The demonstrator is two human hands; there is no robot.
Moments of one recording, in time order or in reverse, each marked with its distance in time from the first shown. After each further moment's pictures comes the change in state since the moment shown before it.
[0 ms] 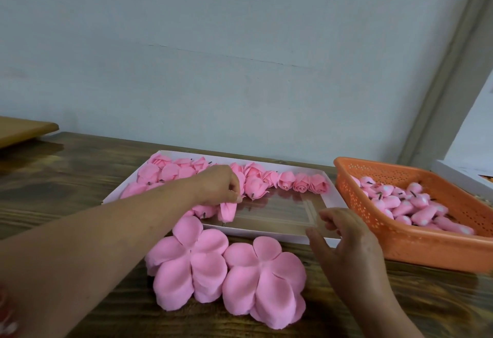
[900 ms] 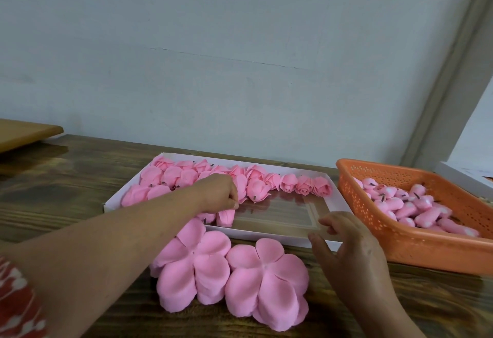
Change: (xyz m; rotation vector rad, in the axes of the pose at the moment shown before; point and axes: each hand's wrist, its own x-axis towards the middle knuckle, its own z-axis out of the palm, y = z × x) left_hand 0.005 -0.012 0.013 0.154 -0.002 0.031; right_hand 0.000 0.001 -0.001 -0.049 -0.038 -0.034
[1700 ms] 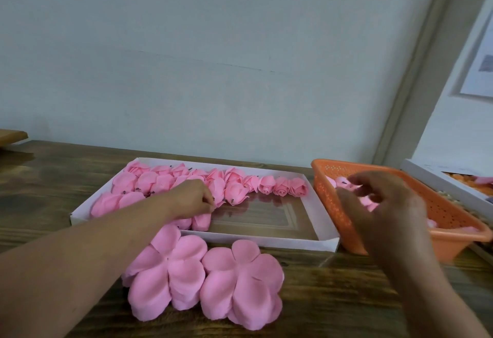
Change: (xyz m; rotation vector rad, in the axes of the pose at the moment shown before) left_hand 0.003 -0.010 0.008 -0.127 0.001 -0.038; right_hand 0.034 0.005 -0.075 0.075 0.203 0.068
